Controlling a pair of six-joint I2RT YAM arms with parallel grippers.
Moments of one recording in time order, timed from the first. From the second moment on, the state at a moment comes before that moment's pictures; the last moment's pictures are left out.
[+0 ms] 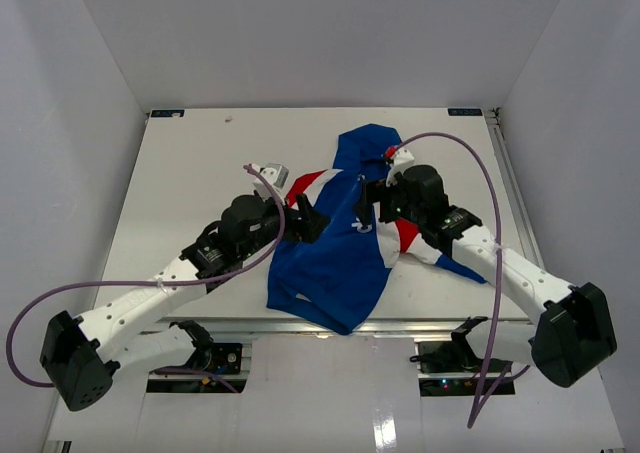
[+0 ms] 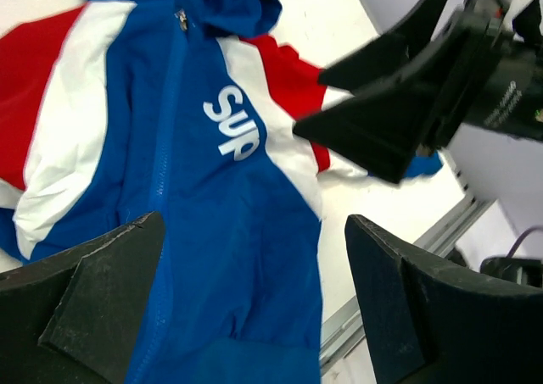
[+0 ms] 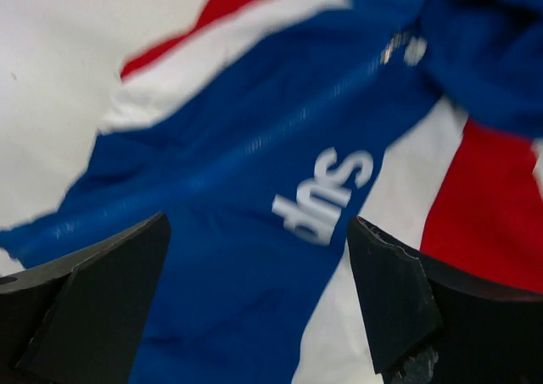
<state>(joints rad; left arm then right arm) -0.79 1.00 0.78 -0.03 -0.08 -0.55 0.57 1.23 0.89 -0.11 -0.11 0.22</state>
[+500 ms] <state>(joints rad) -0.79 0.82 0.43 0.29 0.04 -0.35 0.79 0.75 0.65 -0.25 0.11 0.30</state>
